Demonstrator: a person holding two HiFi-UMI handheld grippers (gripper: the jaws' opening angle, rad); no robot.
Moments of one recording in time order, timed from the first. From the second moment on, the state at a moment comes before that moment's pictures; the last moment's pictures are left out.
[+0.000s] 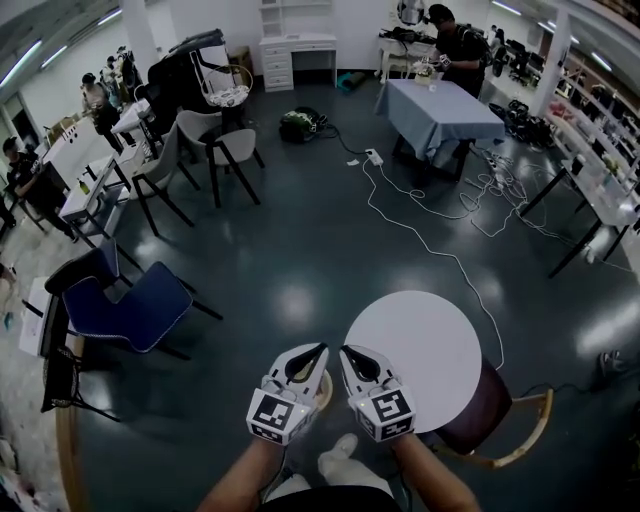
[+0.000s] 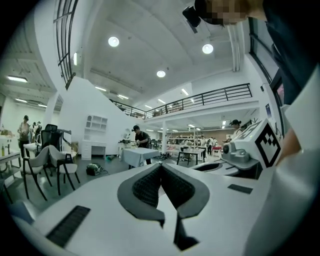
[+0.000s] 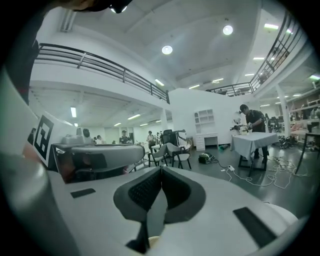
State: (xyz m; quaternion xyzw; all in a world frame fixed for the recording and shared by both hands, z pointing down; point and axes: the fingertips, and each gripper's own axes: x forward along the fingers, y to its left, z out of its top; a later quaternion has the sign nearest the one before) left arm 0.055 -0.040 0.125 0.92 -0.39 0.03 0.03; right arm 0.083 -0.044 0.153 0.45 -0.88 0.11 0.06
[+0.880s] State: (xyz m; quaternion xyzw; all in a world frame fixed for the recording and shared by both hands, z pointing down) left arm -0.046 0.111 0.066 0.91 -0.41 0.01 0.04; right arm 0.008 0.099 0.074 0.47 -0.88 0.06 0.03
